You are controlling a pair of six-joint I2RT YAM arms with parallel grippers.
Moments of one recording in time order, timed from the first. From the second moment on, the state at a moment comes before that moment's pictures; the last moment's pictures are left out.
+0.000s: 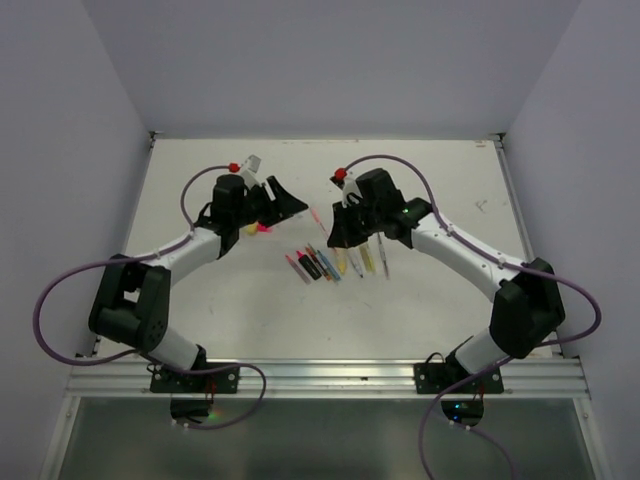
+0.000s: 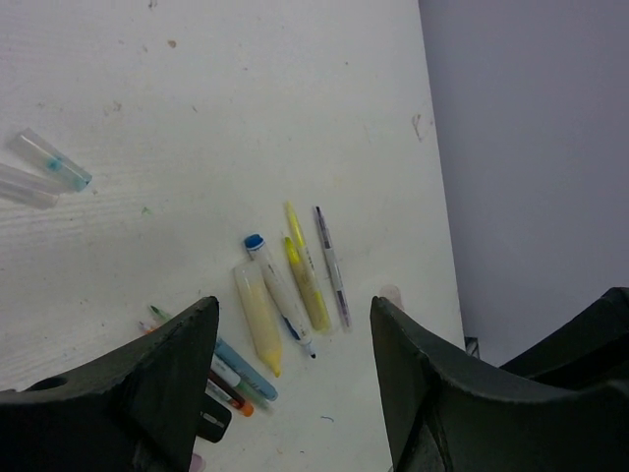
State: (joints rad) left arm -0.31 1.53 0.86 0.26 0.46 -0.81; right arm 0.62 1.53 1.21 -0.48 -0.33 0.27
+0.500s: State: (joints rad) left arm -0.34 1.54 0.83 0.30 0.41 -0.85; right arm 0.66 1.60 1.23 -0.47 -0.31 0.26
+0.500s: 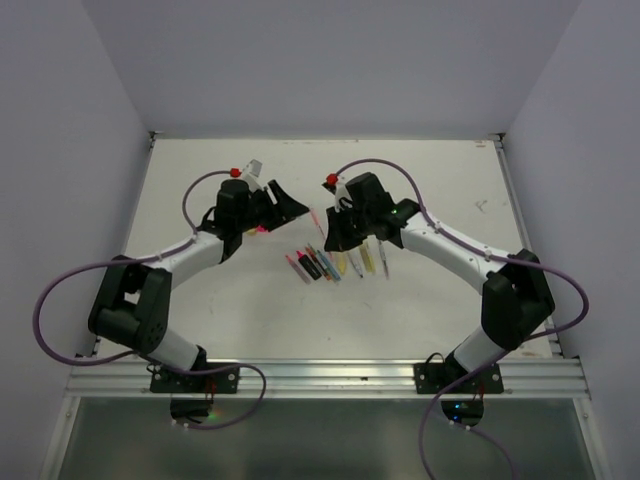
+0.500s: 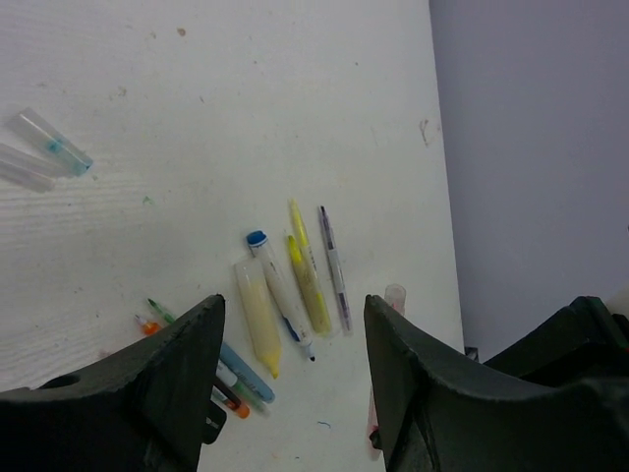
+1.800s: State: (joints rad) left arm -0.37 1.52 0.81 0.35 0.38 -0.87; right arm 0.71 1.65 1.26 -0.42 -0.33 0.29
